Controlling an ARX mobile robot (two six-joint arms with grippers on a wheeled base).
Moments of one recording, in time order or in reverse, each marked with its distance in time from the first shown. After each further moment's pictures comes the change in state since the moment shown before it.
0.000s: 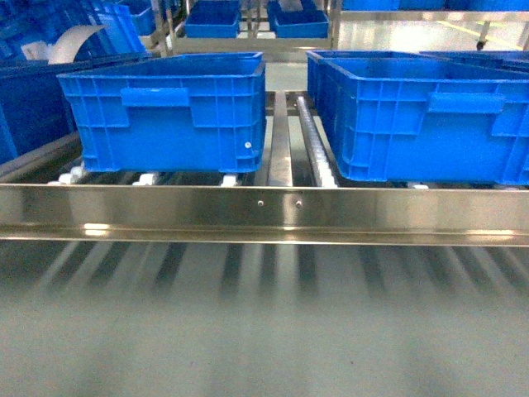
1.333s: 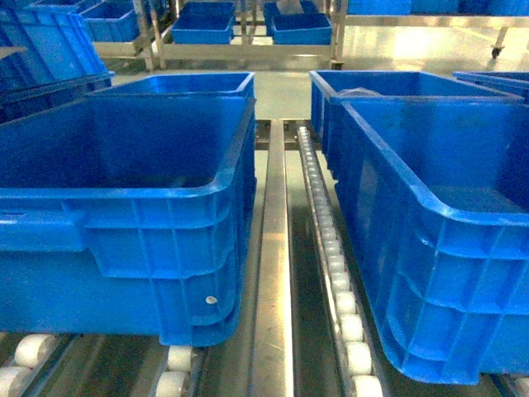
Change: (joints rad) left arm 0.000 0.000 0.000 0.000 0.001 0.000; right arm 0.000 0.000 0.000 0.000 0.000 0.000
